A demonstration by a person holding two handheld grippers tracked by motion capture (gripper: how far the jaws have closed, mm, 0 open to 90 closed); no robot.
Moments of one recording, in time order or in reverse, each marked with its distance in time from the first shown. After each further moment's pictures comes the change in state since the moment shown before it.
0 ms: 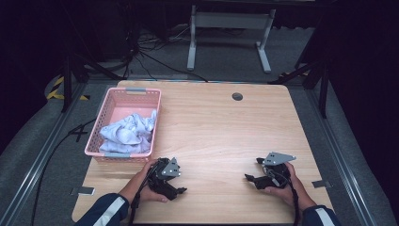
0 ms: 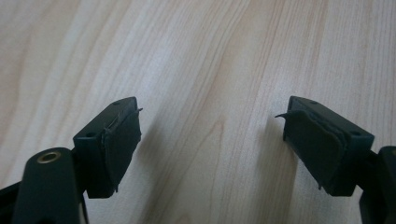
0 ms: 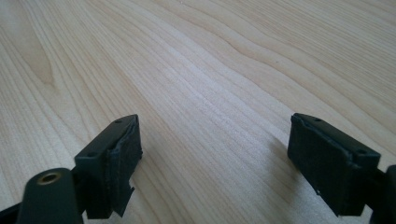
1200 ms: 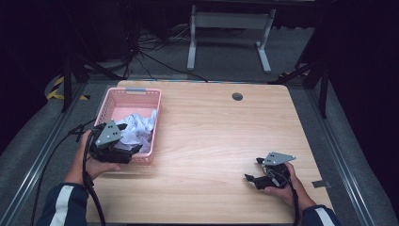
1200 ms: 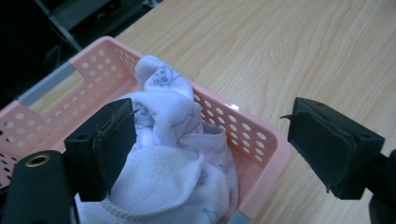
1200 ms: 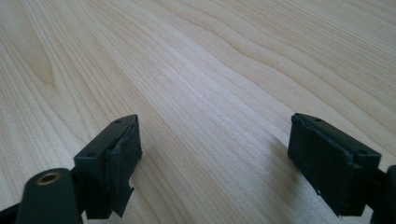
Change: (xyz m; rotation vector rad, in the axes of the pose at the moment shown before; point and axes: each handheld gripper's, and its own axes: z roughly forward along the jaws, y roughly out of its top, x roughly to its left) left arm 0.075 -0.031 -0.150 -0.139 0.402 -0.154; right arm 0.000 0.000 0.000 0.003 0.003 0.000
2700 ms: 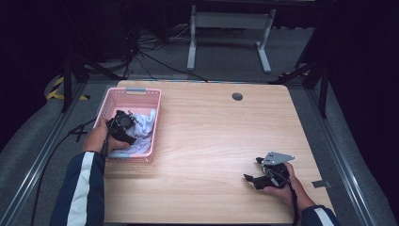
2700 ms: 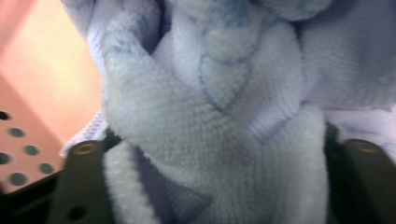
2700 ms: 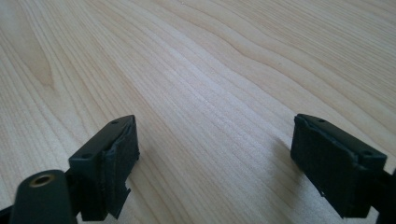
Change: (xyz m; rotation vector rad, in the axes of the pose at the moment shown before) left arm 0.056 -0.015 0.117 0.633 0.050 -0.015; right arm 0.001 0.001 0.002 0.002 -0.005 -0.007
